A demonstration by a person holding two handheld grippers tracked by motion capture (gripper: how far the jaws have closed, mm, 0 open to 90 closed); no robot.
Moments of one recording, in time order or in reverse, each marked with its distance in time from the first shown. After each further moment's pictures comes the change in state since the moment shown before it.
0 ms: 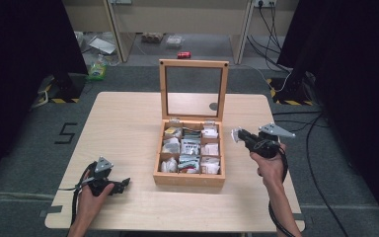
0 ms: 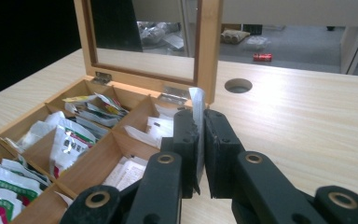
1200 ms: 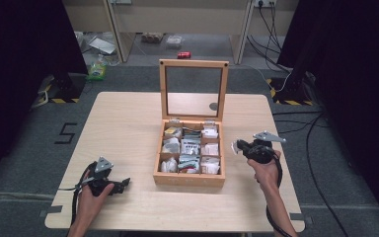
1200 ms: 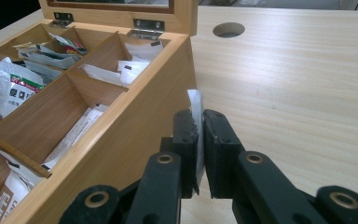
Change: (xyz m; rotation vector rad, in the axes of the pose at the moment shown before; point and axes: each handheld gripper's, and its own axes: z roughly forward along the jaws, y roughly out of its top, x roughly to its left) left arm 0.000 0.000 0.000 0.000 -0.001 0.000; right arm -0.014 -0.039 0.026 0.132 -0.039 0.024
